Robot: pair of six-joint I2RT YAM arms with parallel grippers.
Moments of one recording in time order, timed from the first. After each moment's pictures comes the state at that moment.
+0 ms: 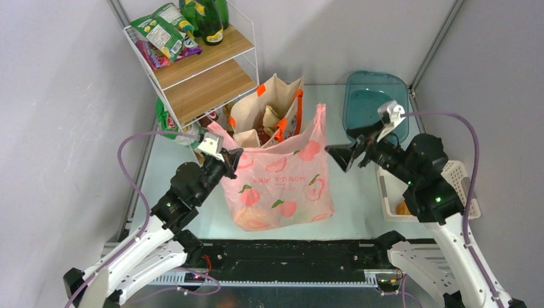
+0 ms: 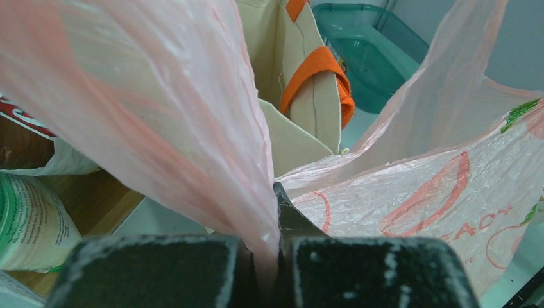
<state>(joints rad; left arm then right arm) -0.68 0.65 0.59 0.03 -0.18 -0.17 0.42 0.77 1.09 -0.35 -0.38 0.23</state>
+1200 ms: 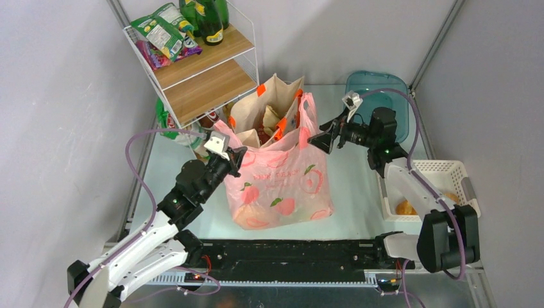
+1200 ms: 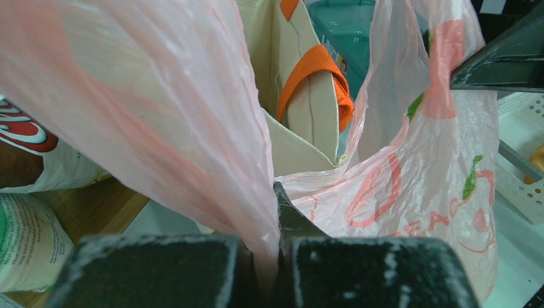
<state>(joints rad) -0.68 0.71 0.57 0.12 -0.16 -0.13 0.23 1.25 0.87 0.23 -0.86 0.24</state>
